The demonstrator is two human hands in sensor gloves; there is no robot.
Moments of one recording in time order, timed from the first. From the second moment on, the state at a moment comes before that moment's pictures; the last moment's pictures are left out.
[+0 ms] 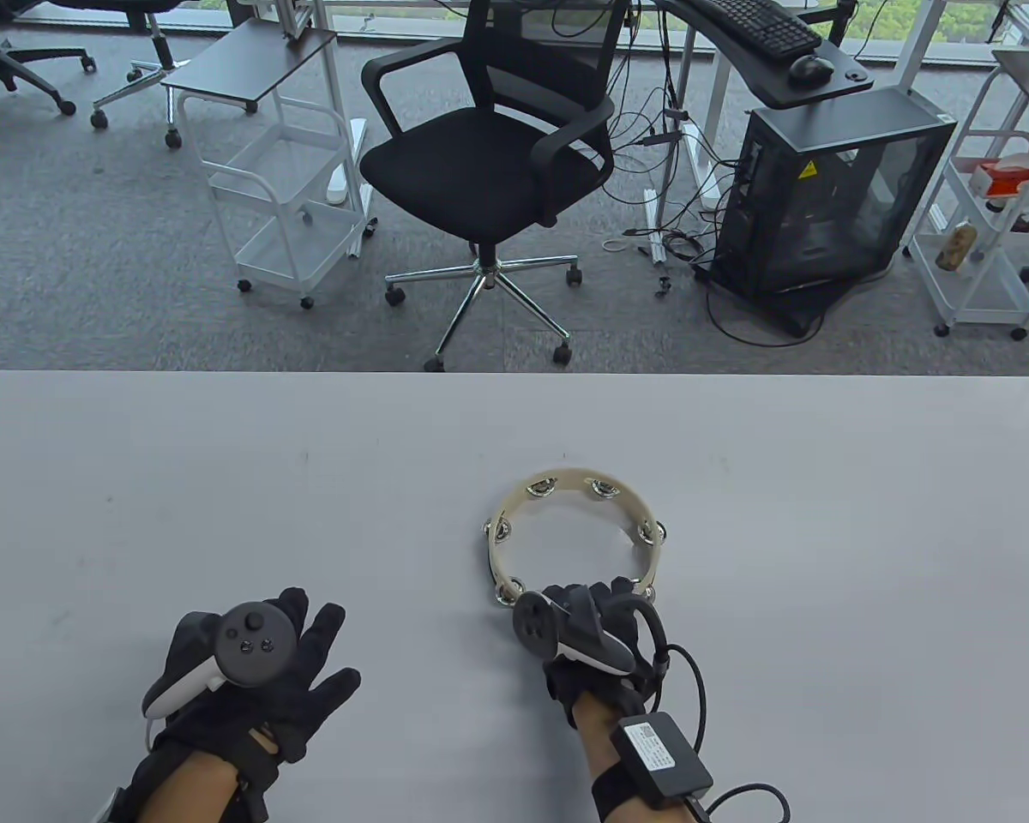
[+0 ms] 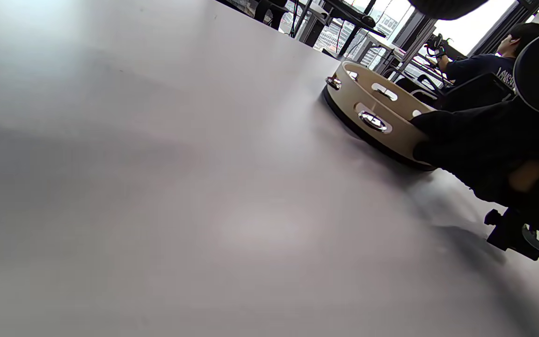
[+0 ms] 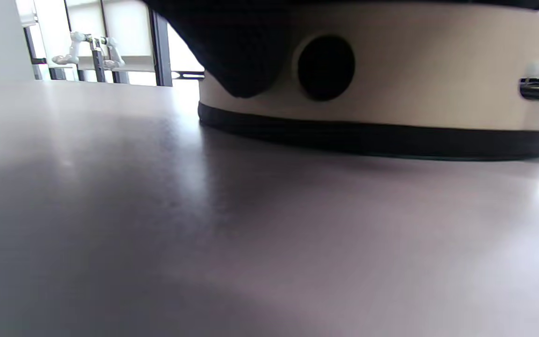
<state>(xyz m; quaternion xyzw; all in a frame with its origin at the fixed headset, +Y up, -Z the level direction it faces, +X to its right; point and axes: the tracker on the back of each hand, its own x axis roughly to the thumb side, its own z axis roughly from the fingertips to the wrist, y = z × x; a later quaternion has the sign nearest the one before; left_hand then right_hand) -0.270 -0.702 -0.295 -0.23 -0.15 0.19 0.94 0.035 -0.763 -0.362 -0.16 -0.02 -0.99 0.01</state>
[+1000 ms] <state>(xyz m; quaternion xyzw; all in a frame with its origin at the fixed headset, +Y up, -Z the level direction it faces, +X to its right) -0.266 -0.694 -0.288 -0.08 -0.14 0.24 0.96 0.076 -0.680 -0.286 -0.13 0.09 -0.95 -0.27</state>
